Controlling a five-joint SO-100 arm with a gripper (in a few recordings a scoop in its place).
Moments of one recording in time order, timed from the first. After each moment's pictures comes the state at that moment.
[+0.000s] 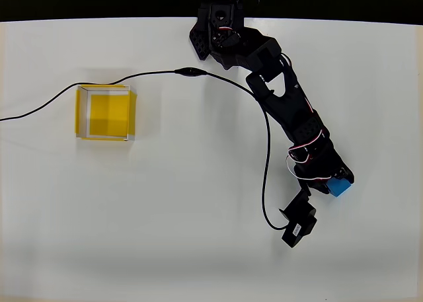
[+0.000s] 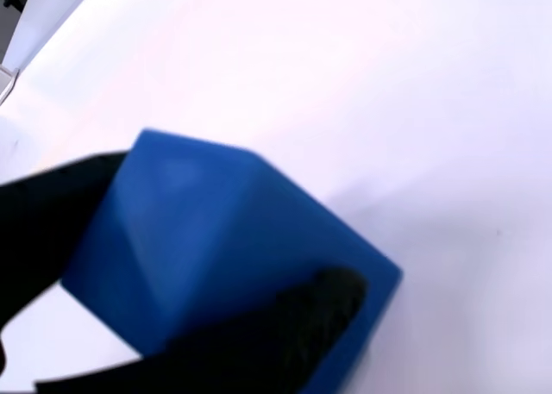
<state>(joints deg) -44.7 63.8 92.9 17.4 -71.5</state>
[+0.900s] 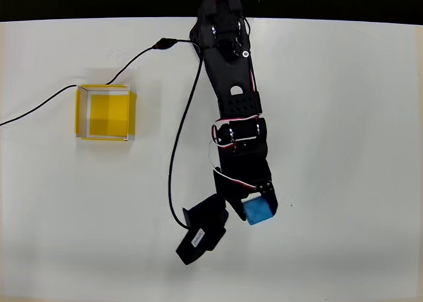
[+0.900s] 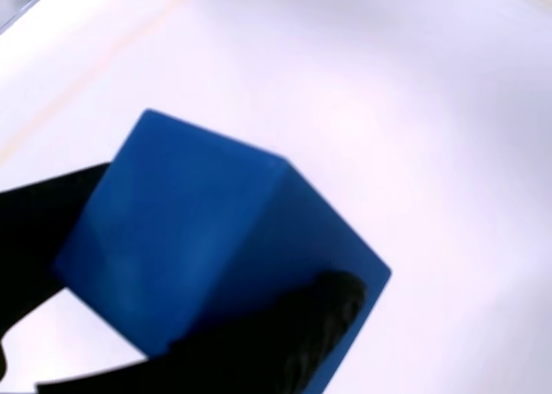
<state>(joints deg) -11.5 107.2 101.0 44.6 -90.8</state>
